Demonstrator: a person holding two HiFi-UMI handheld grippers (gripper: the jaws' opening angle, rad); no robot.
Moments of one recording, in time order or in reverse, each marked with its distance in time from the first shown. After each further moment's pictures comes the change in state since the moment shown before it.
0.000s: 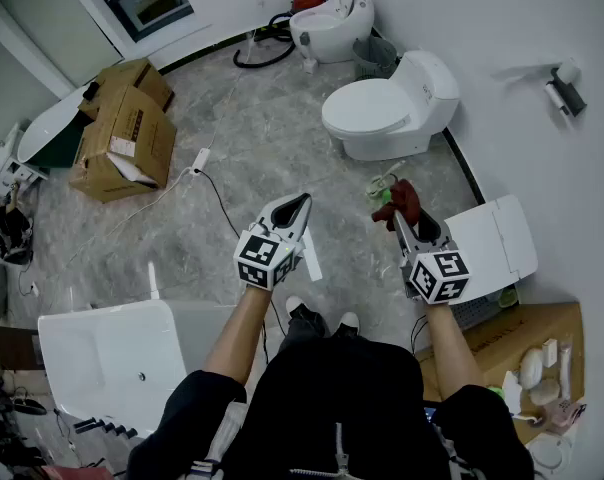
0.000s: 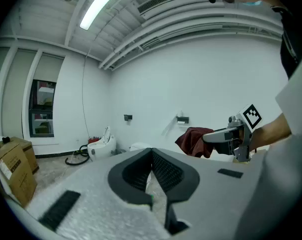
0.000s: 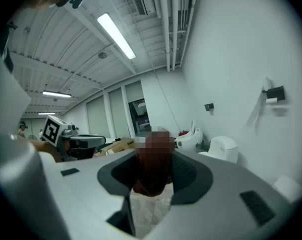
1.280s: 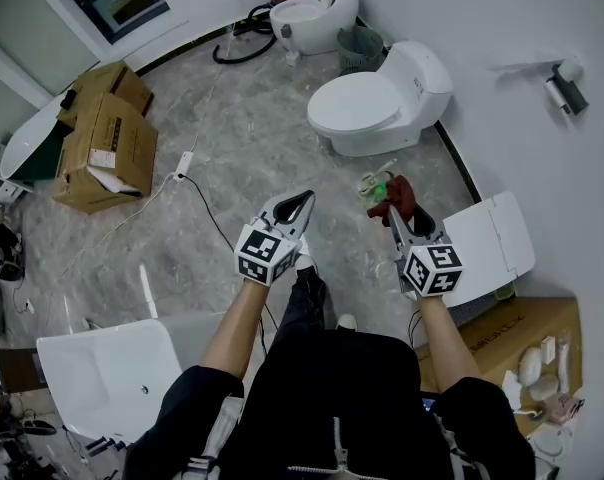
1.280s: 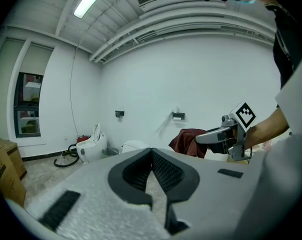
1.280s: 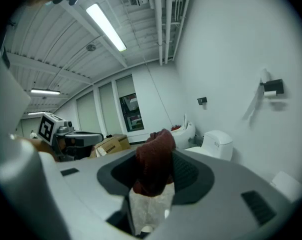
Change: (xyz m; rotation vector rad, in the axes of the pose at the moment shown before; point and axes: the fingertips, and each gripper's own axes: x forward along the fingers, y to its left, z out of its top) left arm 0.076 0.039 -0.011 0.032 0.036 -0.131; right arm 0.072 -0.040 -0.013 0.037 0.059 -0.091
